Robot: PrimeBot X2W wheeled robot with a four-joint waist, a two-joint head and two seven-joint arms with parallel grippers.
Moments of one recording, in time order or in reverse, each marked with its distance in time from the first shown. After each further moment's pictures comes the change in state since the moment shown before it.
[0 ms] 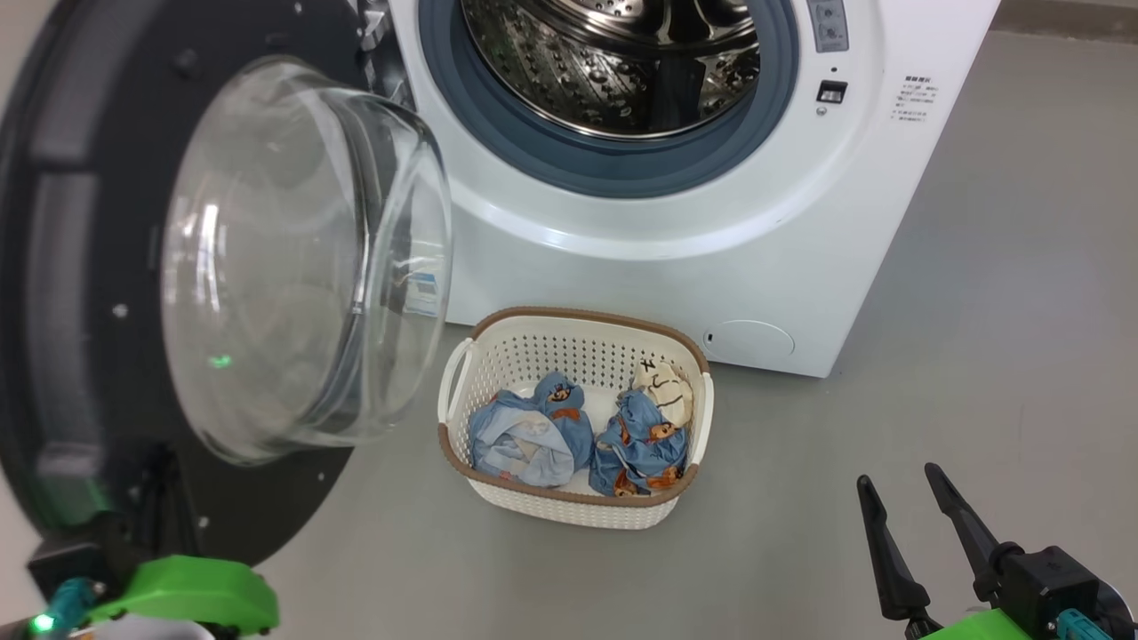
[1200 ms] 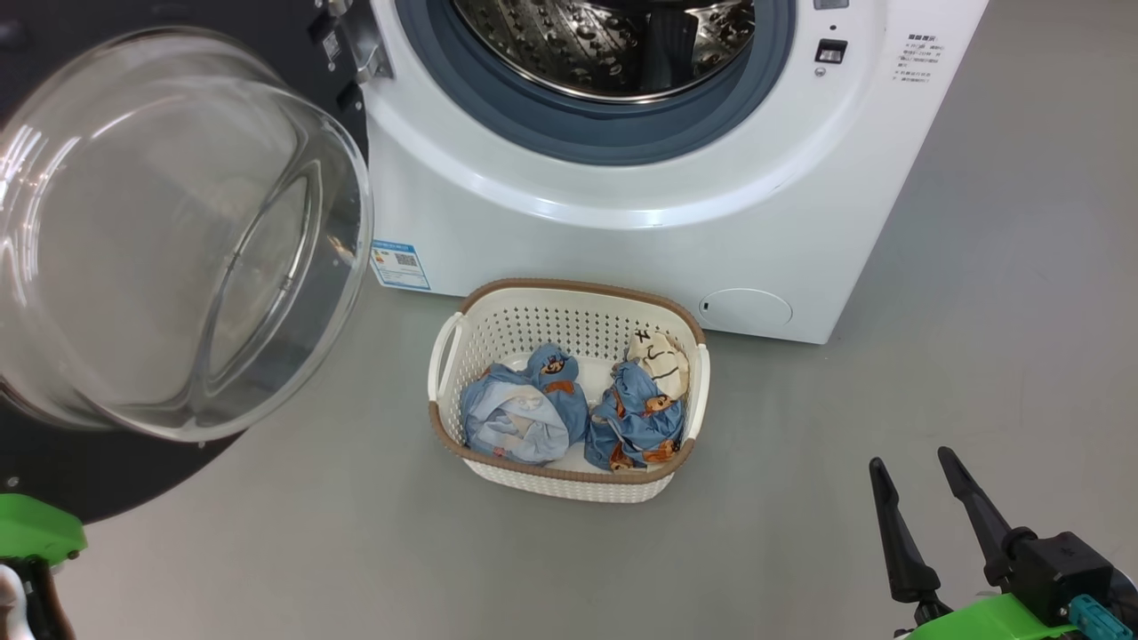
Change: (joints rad) left arm -0.250 0.075 0.264 0.466 -0.125 -0.198 -0.153; right arm -0.028 0.000 -0.022 0.004 0.000 0.000 -0.002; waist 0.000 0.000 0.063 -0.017
